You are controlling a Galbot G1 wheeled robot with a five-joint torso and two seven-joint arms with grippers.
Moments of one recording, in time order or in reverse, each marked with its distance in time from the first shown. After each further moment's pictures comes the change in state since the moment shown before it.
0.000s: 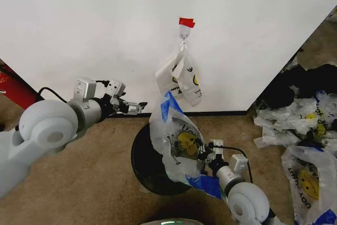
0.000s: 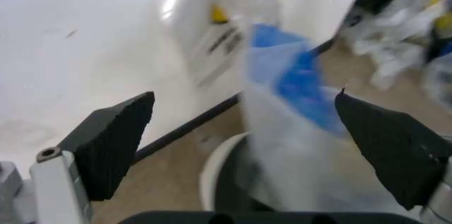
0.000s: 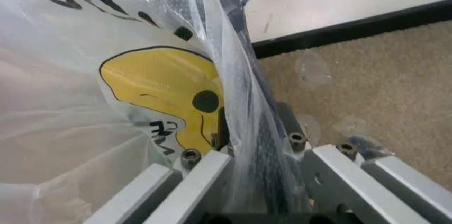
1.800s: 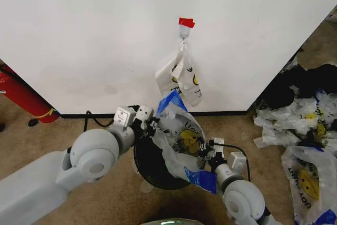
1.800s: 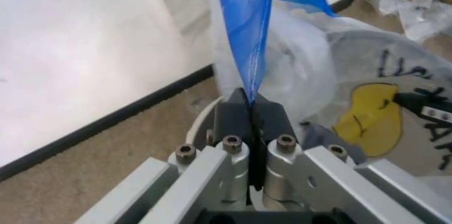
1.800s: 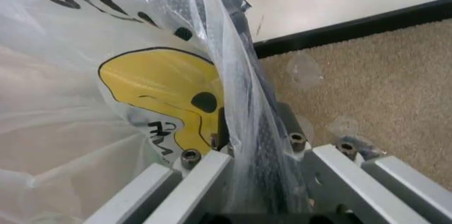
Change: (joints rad) left arm -0.038 -0.143 0.290 0.109 0.122 -0.009 -0.171; right arm 0.001 0.031 -0.004 0.001 -0.036 -0.010 0.017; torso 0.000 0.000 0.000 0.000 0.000
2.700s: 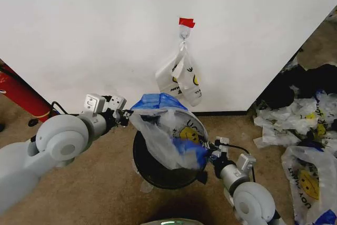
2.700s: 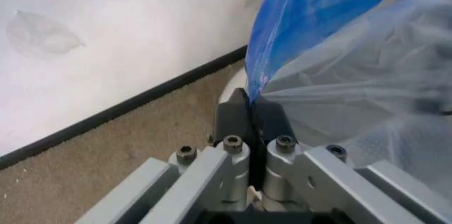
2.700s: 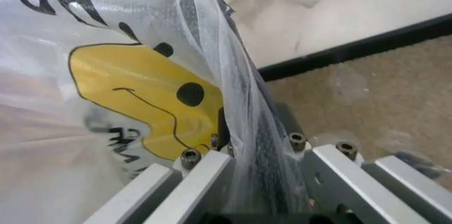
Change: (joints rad) left arm 0.087 0.188 -0.185 0.045 -0.072 0.018 0.136; right arm -0.047 -0.039 0.075 0.021 0.137 0.097 -0.171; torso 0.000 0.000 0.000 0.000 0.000
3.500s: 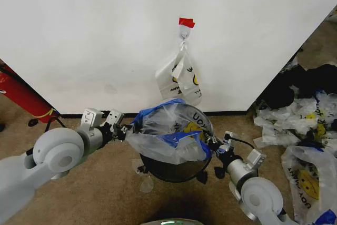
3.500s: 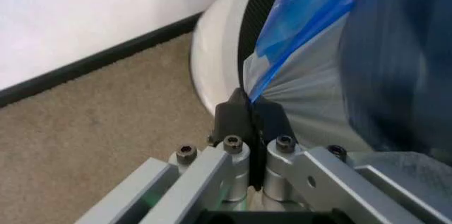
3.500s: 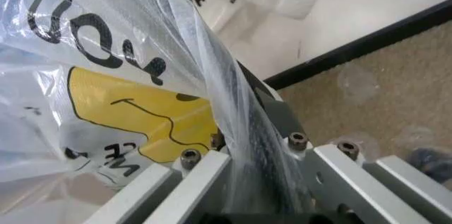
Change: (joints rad) left arm 0.184 -0.028 -0.074 0.067 0.070 -0.001 0.138; right arm 0.019 -0.008 0.066 -0.003 0.217 0.013 0.021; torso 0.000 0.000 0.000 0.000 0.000
